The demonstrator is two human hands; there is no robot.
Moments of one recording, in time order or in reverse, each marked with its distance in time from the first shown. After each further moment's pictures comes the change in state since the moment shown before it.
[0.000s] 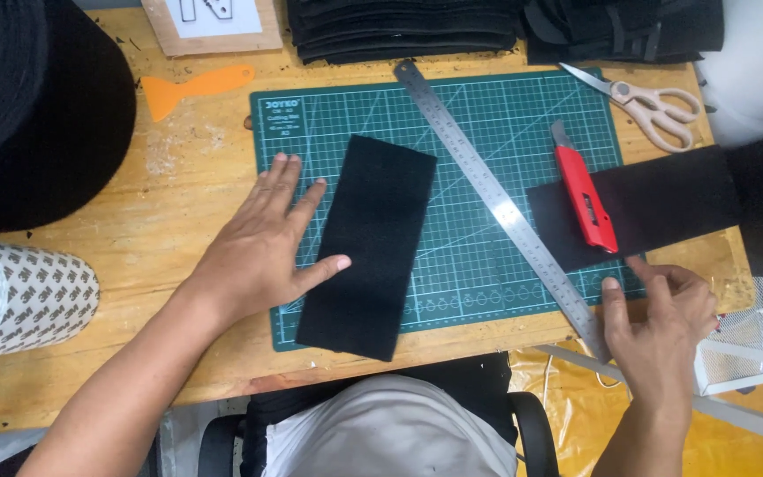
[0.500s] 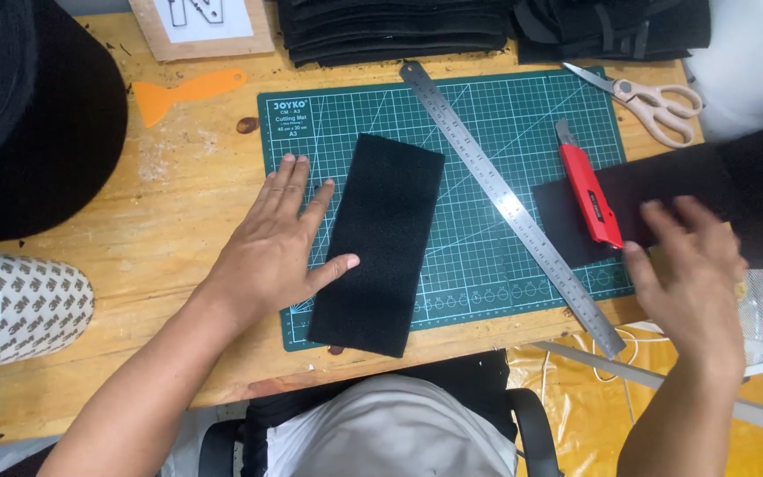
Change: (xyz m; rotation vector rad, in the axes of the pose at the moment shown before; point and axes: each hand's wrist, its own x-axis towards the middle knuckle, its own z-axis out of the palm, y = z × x) left_hand 0.014 0.002 0.020 0.087 0.059 0.046; right_hand 0.059 0.022 -0.023 -0.067 -0.079 -0.171
